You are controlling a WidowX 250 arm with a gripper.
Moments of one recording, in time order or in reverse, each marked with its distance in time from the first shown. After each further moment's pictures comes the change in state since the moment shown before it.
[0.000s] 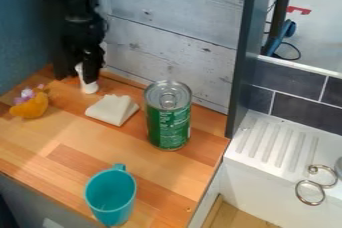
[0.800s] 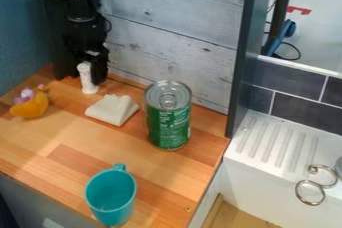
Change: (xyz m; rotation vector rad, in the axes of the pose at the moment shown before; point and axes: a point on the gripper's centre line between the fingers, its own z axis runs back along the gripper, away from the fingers) arm 0.005 -0.004 0.001 -0.045 0.004 0.077
